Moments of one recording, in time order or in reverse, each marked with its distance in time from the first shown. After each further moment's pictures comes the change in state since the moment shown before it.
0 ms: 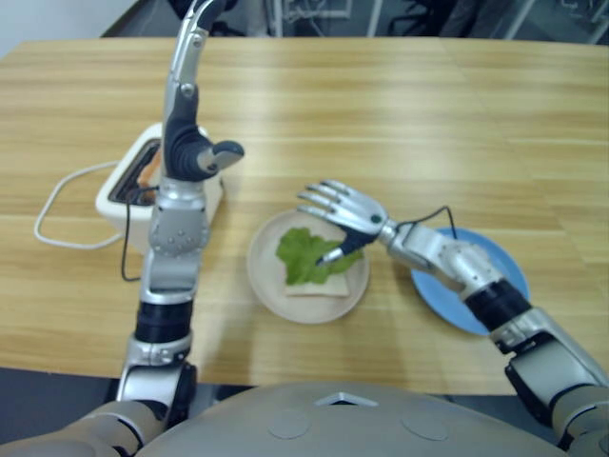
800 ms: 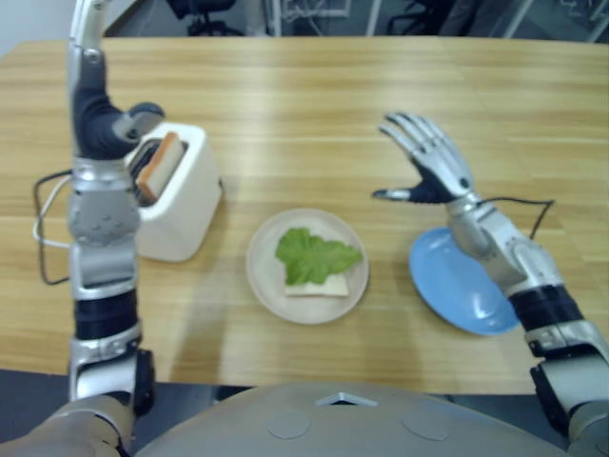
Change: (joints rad) left arm 0.016 0.314 0.318 0.053 -0.095 0.059 -0.069; right arm 0.158 -0.111 -0.460 0.007 0.470 -0.041 -0.186
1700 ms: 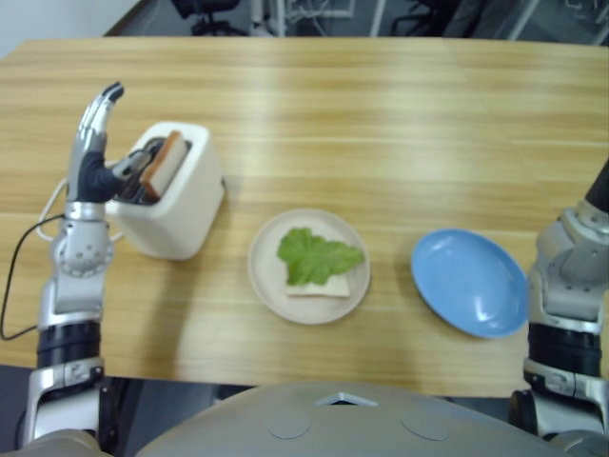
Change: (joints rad) left arm 0.174 0.085 -0.013 0.366 0.119 -0.066 0.067; right arm 0.130 0.231 -0.405 -0.497 0.804 -0.269 0.326
